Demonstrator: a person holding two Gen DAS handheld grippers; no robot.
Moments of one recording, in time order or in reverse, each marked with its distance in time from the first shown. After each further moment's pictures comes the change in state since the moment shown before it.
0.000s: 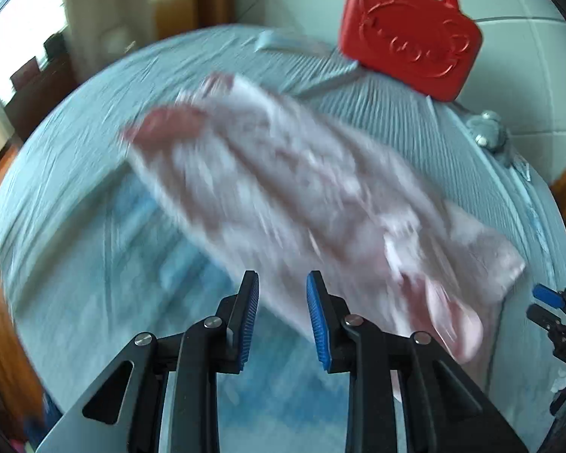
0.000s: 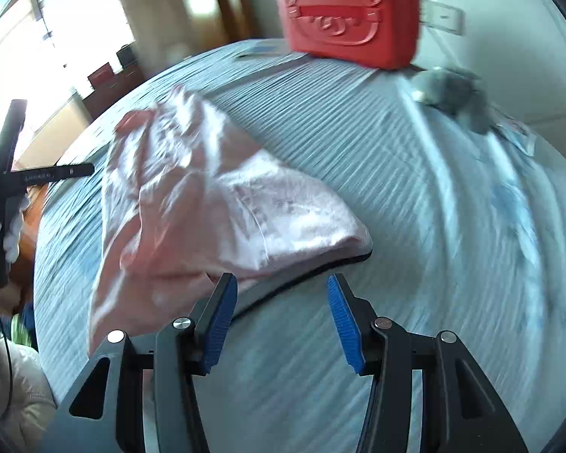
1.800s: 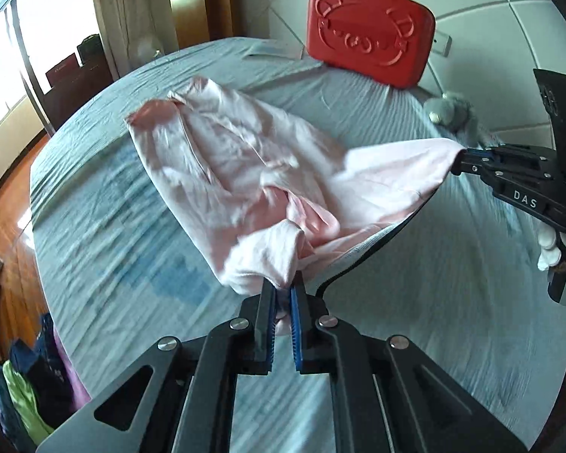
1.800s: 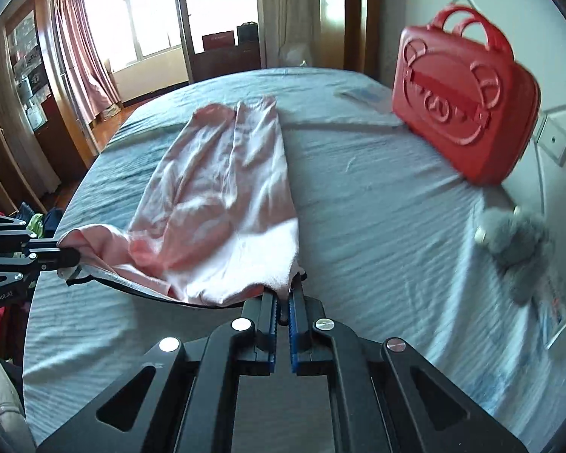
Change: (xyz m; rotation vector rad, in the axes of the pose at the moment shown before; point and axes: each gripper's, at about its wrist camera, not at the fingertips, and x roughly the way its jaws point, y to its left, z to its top) left arm -0.083 -0.130 -0.078 -0.036 -0.088 0.120; right arm -0.013 -0.007 0.087 -0.453 -0.106 0.183
